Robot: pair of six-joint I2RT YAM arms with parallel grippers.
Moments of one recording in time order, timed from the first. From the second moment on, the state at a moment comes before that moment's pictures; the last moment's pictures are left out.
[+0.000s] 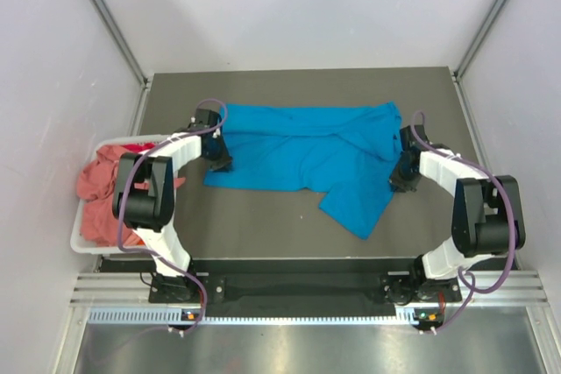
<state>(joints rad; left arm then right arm) -0.14 1.80 1.11 -0.45 0.08 -0.50 0.07 1.54 0.85 -0.55 0.12 0.62</state>
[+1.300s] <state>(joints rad) -0.20 1.53 1.22 -0.46 0.18 -0.48 0.05 1.76 1.29 -0.40 -0.18 0.15</state>
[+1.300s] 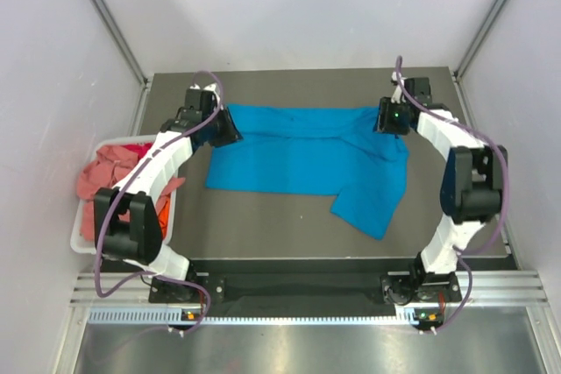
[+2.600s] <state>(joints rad) -0.28 1.56 1.21 -0.45 0.28 -0.48 0.27 1.75 1.21 -0.47 -0.37 0.02</state>
